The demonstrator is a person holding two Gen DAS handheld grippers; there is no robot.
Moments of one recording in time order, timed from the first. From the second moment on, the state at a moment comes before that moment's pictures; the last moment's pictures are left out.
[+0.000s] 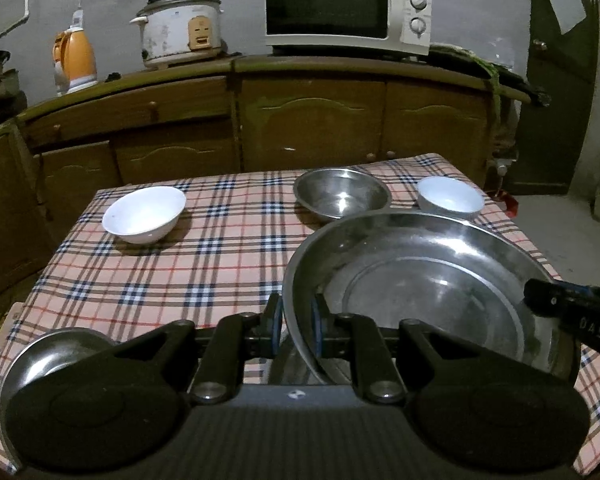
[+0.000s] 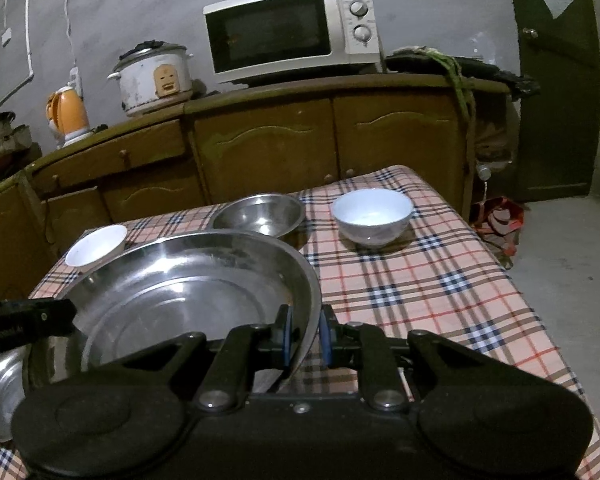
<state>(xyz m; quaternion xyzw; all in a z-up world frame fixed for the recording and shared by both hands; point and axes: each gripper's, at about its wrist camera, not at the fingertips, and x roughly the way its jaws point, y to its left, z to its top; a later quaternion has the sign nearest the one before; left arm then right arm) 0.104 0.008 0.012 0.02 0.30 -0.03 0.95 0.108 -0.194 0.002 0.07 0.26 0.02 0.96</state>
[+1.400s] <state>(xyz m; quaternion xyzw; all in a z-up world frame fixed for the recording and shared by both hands) 0.114 0.031 -0.072 0.05 0.37 -0.02 0.93 0.135 -0.165 -0.079 0.04 0.34 0.03 0.94</state>
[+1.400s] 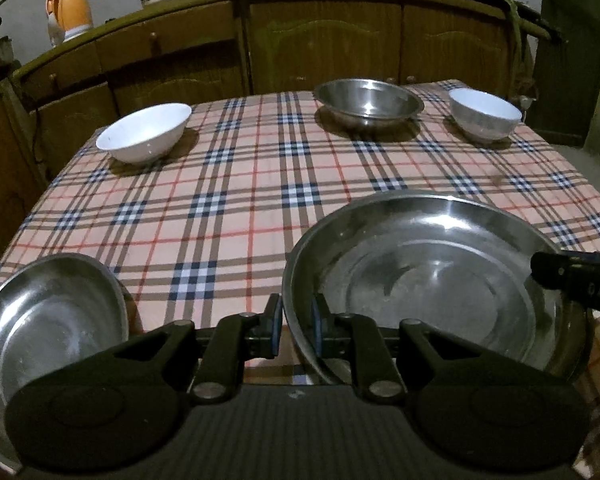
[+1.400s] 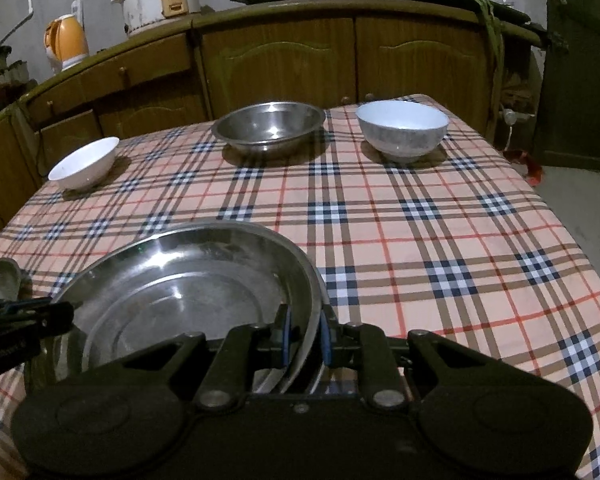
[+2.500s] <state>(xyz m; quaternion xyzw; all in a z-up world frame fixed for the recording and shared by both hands) 0.107 0.047 -0.046 0.01 0.34 -0.01 0.94 0.133 -0.151 -0.044 0.04 0.31 0.06 0.95</state>
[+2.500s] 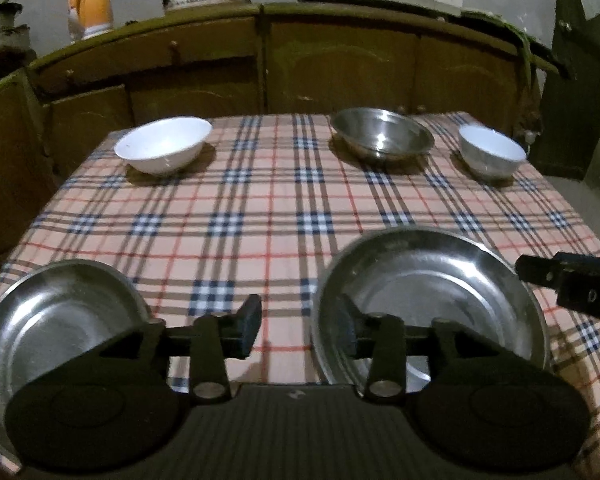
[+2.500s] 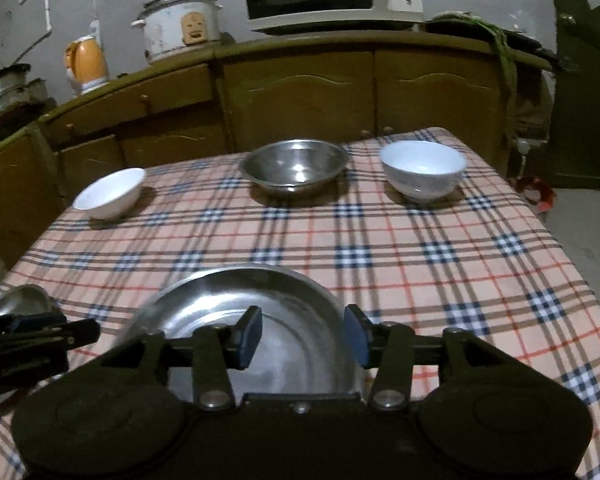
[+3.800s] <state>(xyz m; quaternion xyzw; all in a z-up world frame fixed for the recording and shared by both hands) 0.081 0.282 -0.058 -0.10 0.38 0.26 0.88 0.160 0.079 -0.068 -0.01 0.38 0.27 0.89</state>
